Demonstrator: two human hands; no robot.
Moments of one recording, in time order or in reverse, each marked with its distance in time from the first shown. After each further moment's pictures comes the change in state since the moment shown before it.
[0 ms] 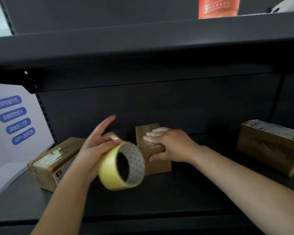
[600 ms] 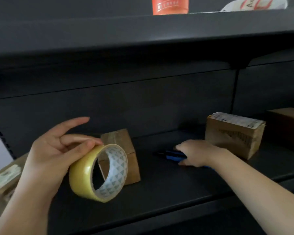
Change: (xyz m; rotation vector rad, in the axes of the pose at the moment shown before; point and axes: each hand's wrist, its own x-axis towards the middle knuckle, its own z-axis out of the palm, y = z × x) left_hand -0.012 0.025 0.025 0.313 0.023 0.317; right_hand -0.099 0.044 -0.027 -0.096 -0.459 0.540
